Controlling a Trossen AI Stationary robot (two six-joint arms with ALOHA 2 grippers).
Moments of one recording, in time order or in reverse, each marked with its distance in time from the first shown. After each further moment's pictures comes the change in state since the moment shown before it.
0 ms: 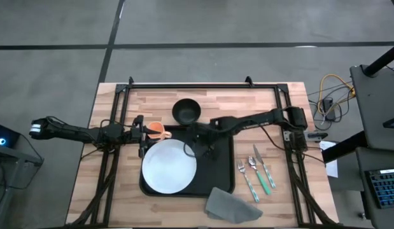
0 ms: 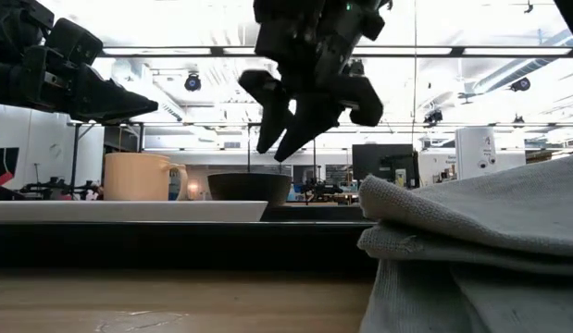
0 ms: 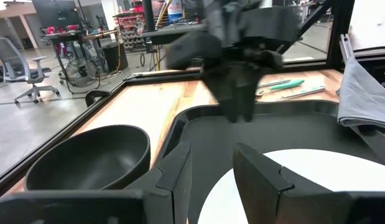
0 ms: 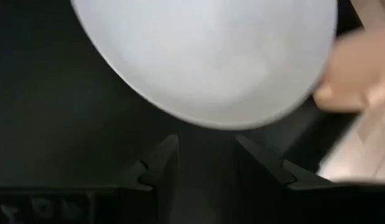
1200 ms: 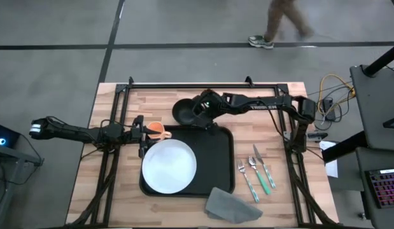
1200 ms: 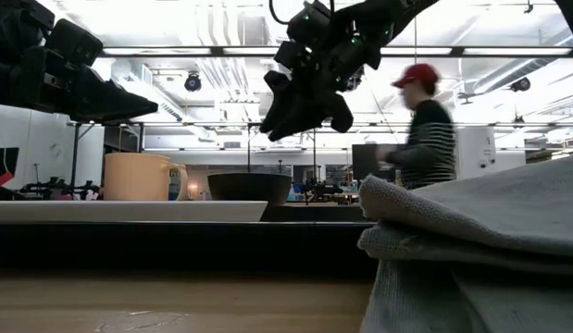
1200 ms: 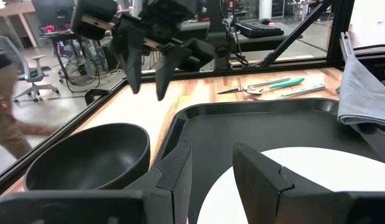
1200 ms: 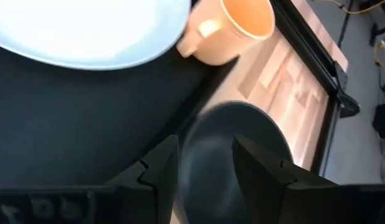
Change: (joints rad) left arm 0.000 0.000 0.000 -0.006 0.000 0.000; right arm -0.265 -0.122 -0.143 0.300 -0.128 -0.122
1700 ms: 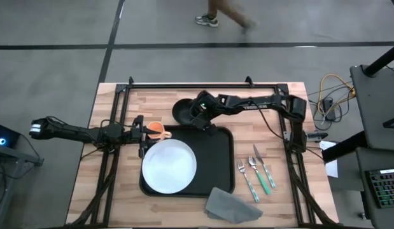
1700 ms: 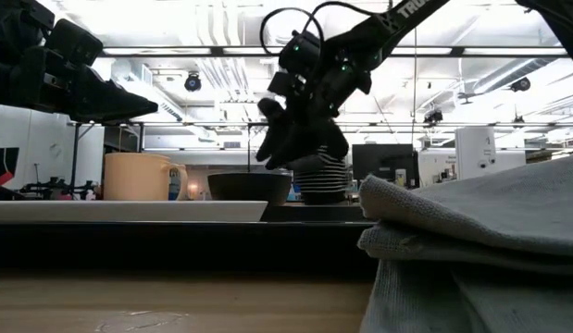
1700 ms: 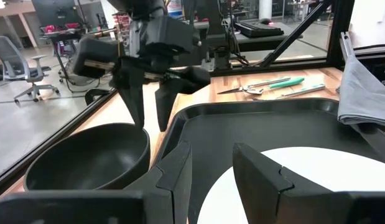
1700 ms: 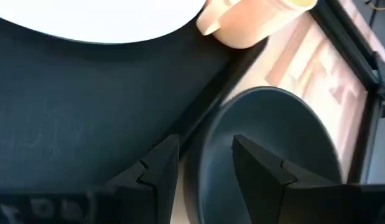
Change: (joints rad) left arm 0.000 0.000 0.000 0.000 0.000 0.000; right arm -0.031 0.114 0.010 0.037 -0.056 -0.030
